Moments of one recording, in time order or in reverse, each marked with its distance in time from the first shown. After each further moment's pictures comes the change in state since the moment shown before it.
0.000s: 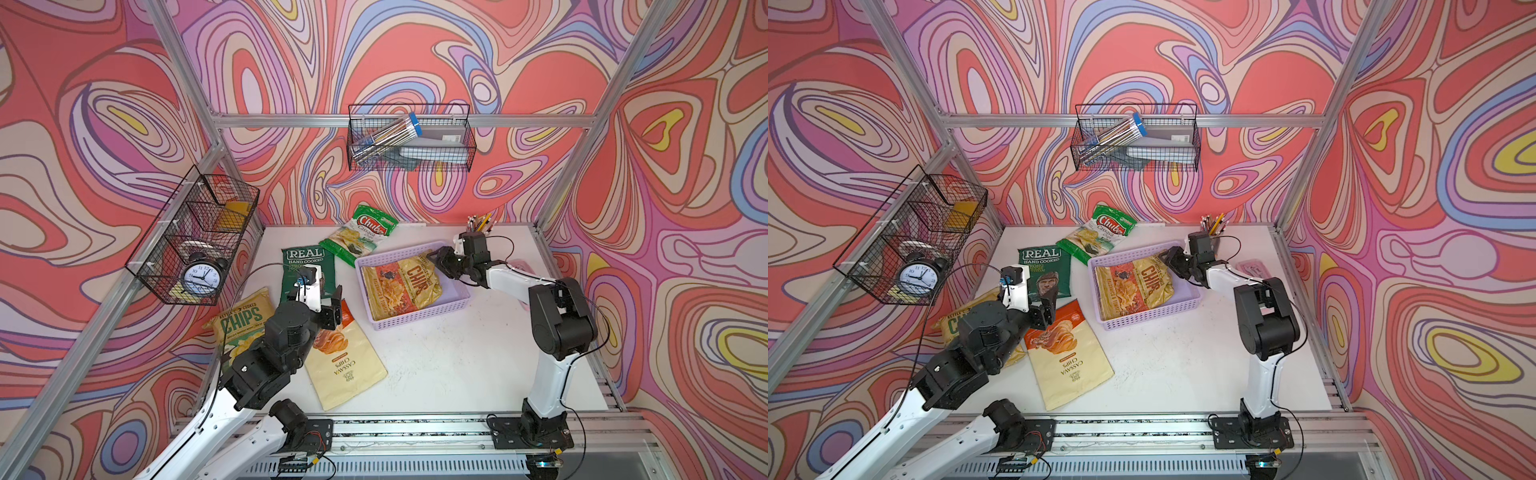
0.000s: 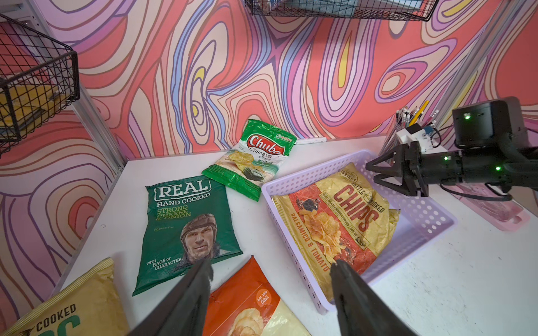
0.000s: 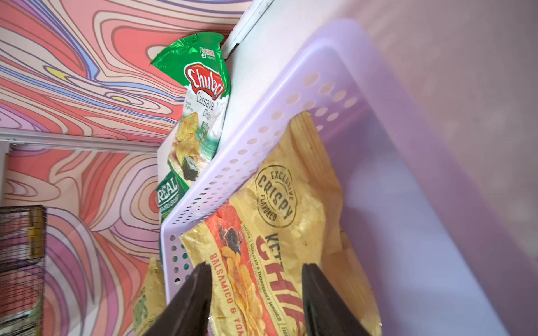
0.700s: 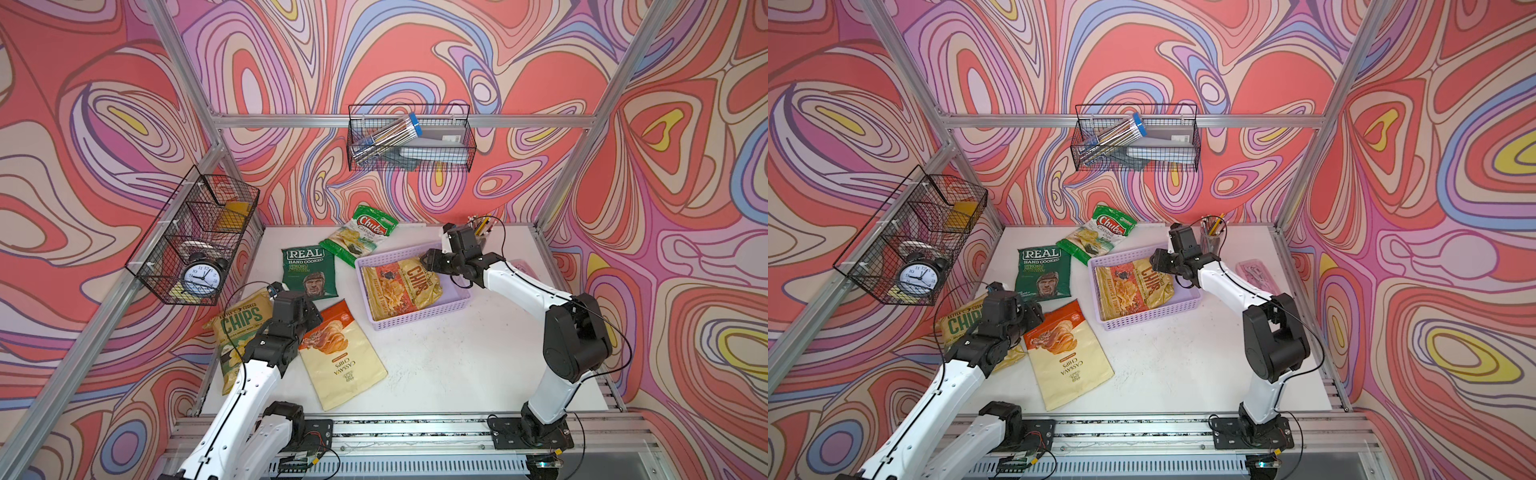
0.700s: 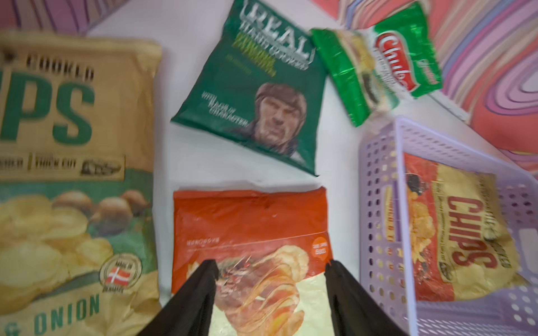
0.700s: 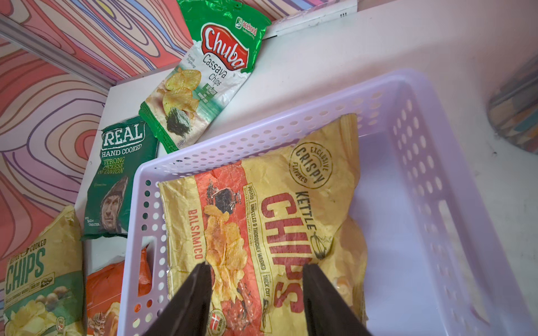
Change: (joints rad) left arm 0.558 0.182 -0.252 -0.088 0.336 -0.547; right arm 0.145 -0.153 0.078 -0.283 0.232 -0.360
